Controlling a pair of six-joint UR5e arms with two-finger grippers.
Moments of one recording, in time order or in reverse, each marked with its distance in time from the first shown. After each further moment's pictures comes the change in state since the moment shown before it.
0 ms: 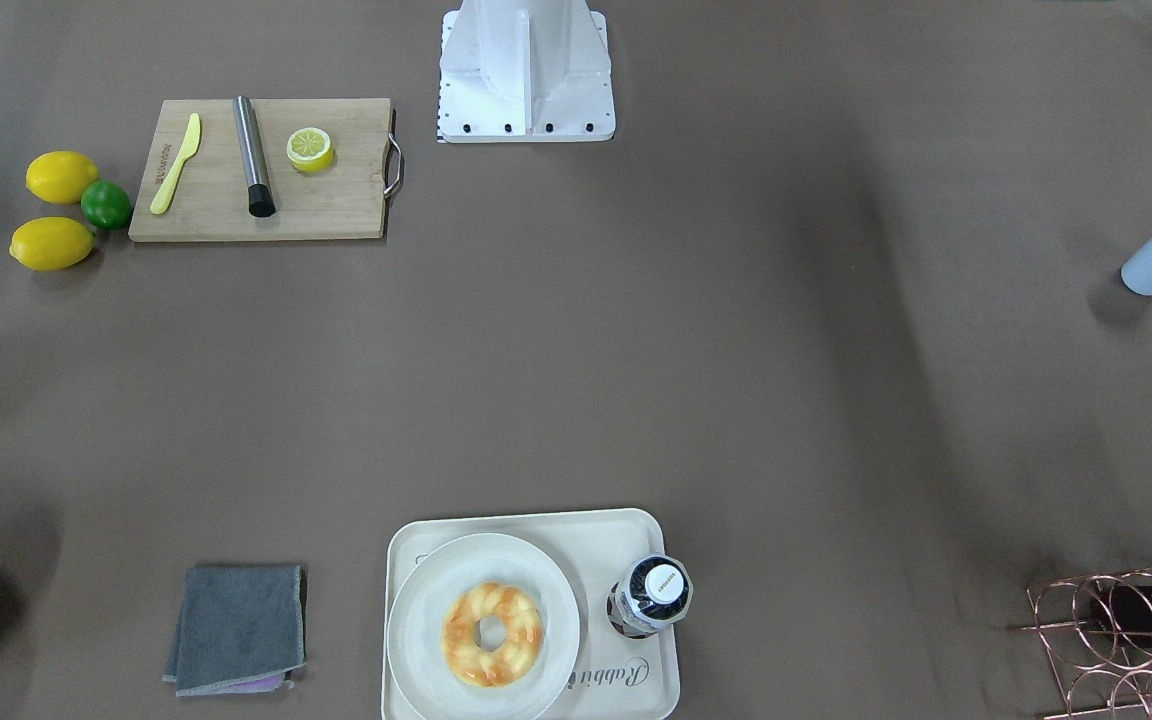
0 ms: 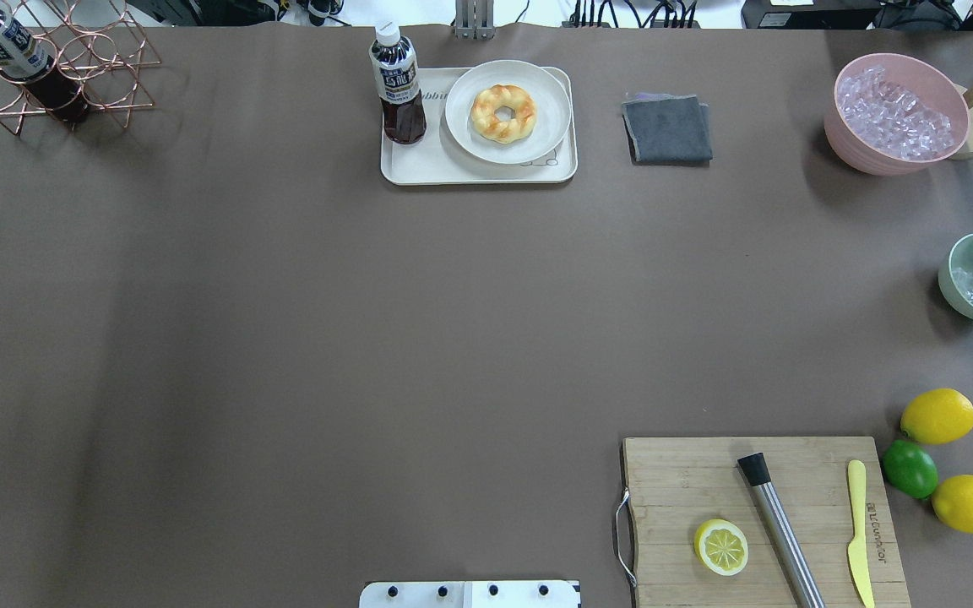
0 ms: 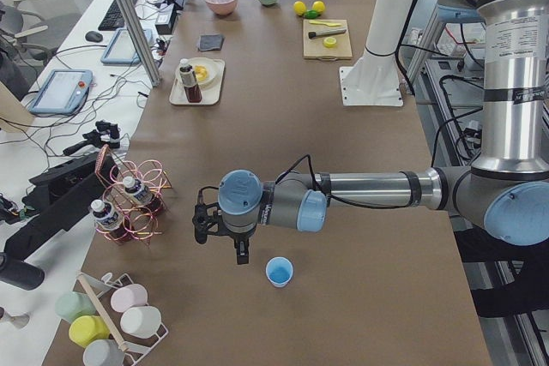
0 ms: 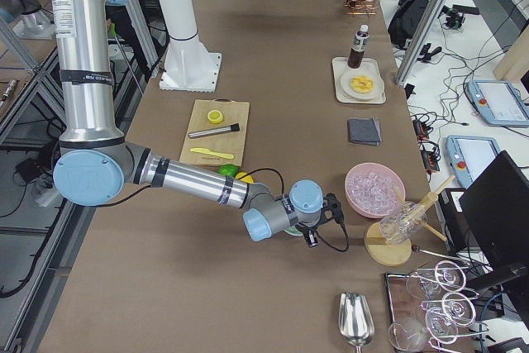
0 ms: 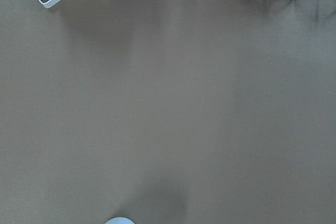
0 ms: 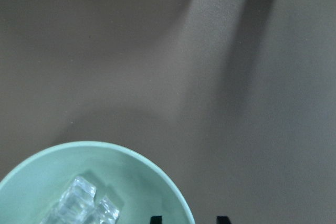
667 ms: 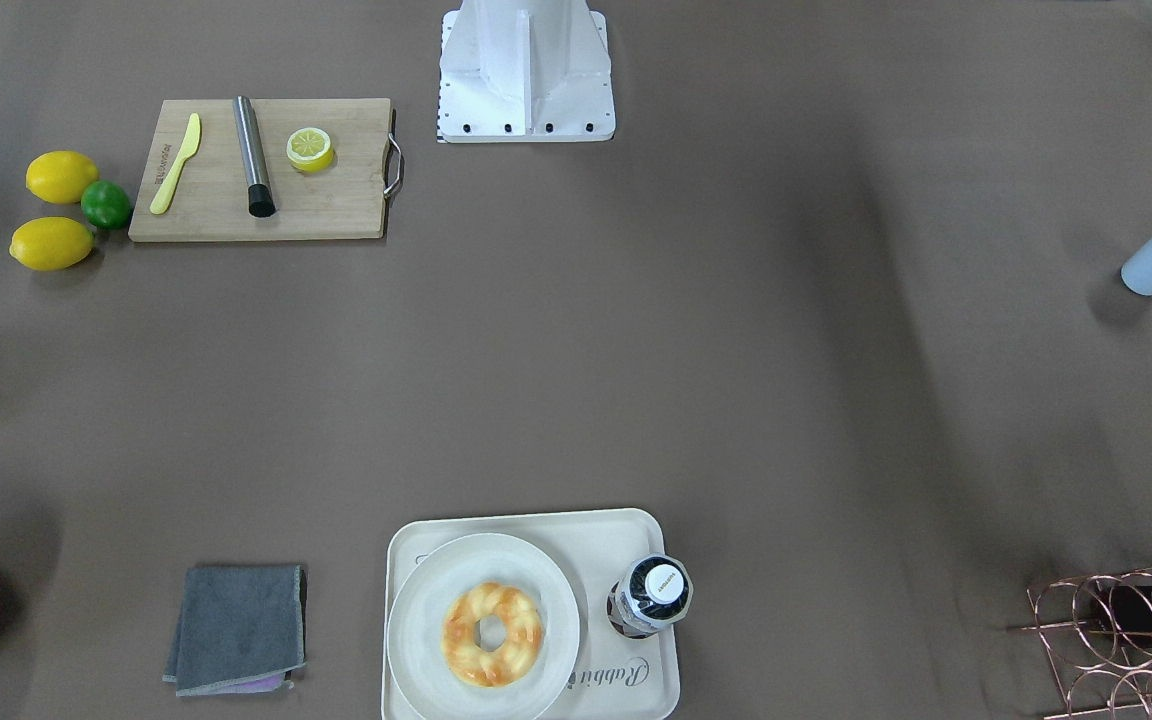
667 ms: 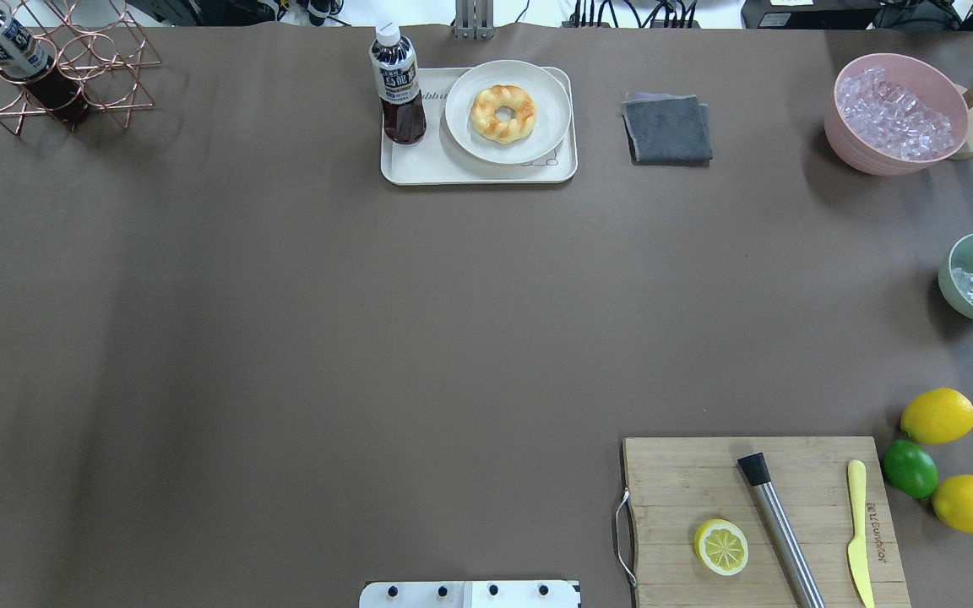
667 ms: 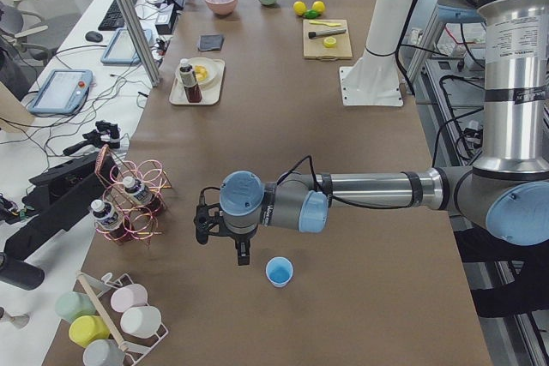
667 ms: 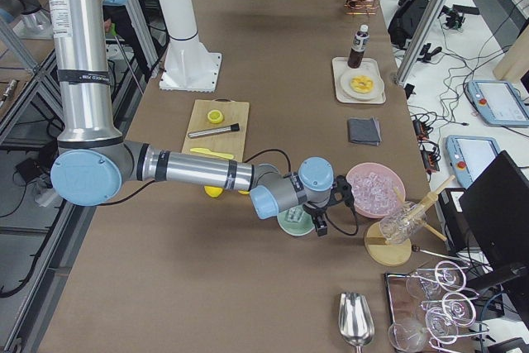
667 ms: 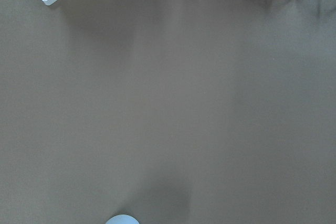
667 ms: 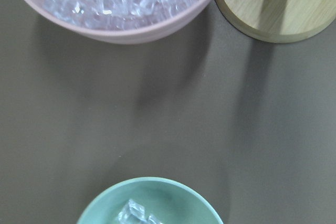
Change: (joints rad) left arm 0.000 0.007 -0.002 -0.004 0.001 0.017; right arm 0.041 0.007 0.166 -0.196 0.019 0.004
